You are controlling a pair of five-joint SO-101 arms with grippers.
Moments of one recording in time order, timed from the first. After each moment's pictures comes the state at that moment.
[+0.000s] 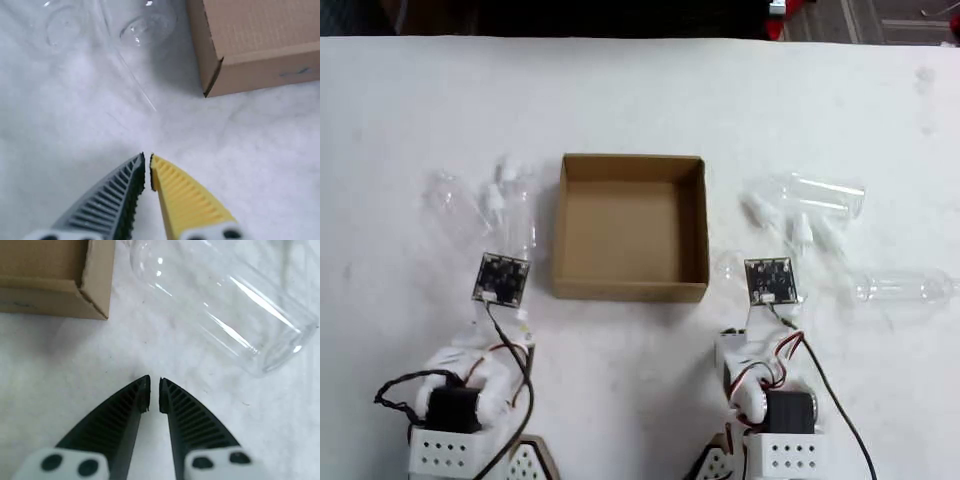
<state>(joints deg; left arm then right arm) -1.9 -104.3 97.1 73.3 -2.8 -2.7 -102.9 96.4 72.3 5.8</state>
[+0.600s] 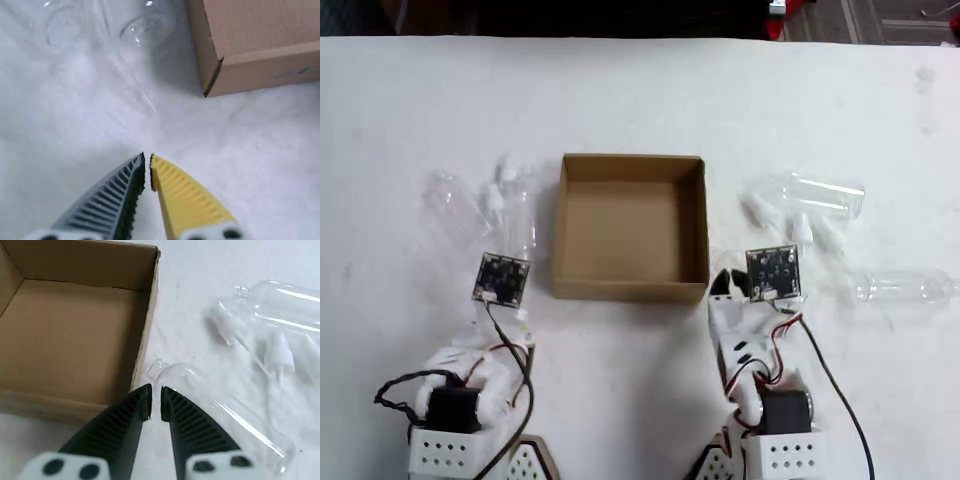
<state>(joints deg) -1.9 -104.3 97.1 73.3 -2.8 -7.4 -102.9 96.4 48.5 5.6</state>
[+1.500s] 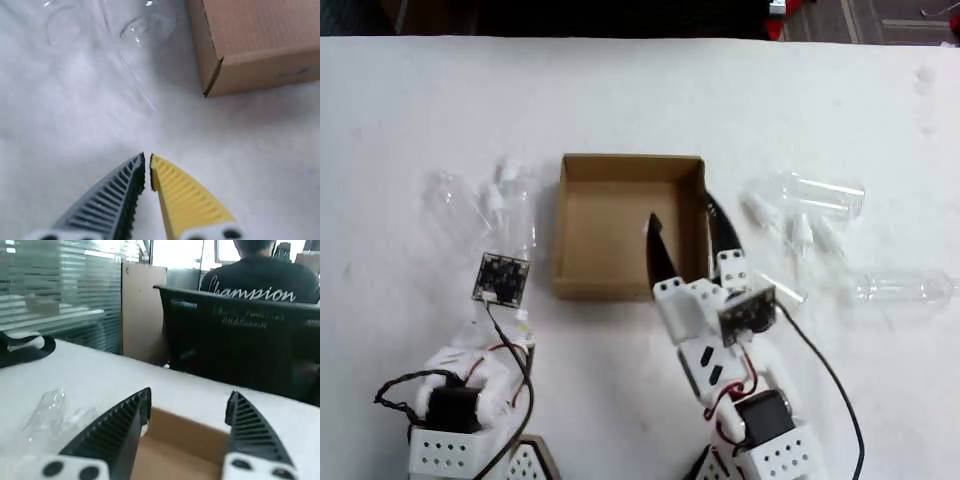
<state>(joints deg) -1.9 -104.3 97.1 73.3 -2.8 -27.6 -102.8 96.4 16.0 5.3</state>
